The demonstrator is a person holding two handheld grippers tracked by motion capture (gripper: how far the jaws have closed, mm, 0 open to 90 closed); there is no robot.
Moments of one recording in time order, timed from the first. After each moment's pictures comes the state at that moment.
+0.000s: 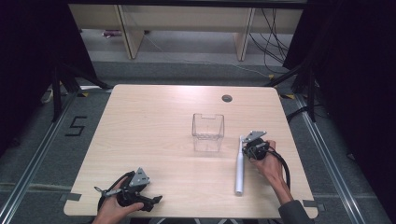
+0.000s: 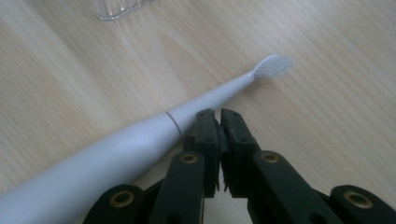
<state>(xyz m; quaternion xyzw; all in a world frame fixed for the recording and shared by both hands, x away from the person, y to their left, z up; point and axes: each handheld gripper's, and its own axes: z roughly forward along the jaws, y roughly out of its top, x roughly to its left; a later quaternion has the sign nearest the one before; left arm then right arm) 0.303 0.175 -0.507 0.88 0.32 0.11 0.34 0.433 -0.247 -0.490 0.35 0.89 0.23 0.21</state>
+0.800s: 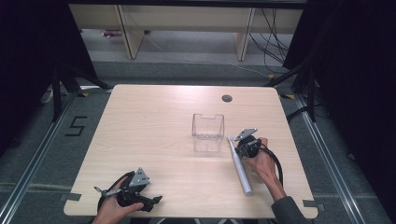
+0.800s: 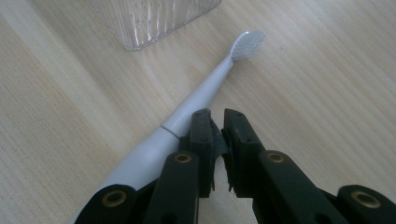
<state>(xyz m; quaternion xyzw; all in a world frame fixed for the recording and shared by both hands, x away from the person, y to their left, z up) 0.303 0.175 -0.507 0.88 0.32 0.11 0.34 0.441 -0.224 -0.488 0.33 0.90 0.22 0.20</state>
